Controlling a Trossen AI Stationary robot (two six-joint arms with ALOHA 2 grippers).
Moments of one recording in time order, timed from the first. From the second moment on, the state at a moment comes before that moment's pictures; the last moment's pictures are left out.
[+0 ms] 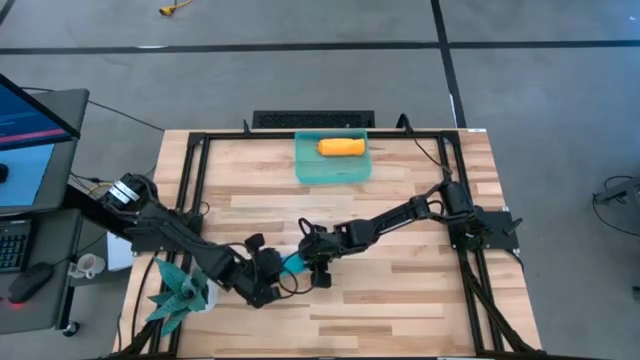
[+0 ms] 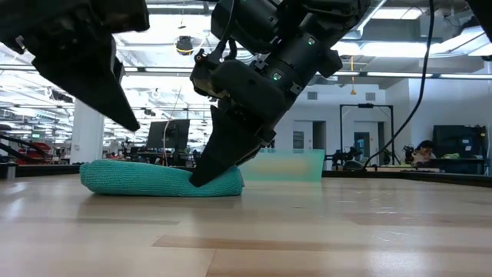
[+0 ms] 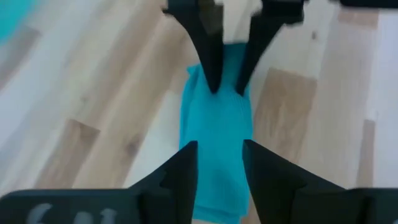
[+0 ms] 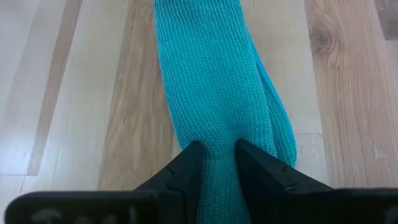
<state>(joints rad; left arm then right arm) -0.62 1.60 0.91 -0.46 -0.61 -0.83 0.19 2.15 1.35 -0.12 -0.05 0.14</state>
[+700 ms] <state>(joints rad) -0.44 1.48 0.89 -0.95 -0.42 -0.99 0.21 2.15 1.35 -0.12 -0.06 0.15</state>
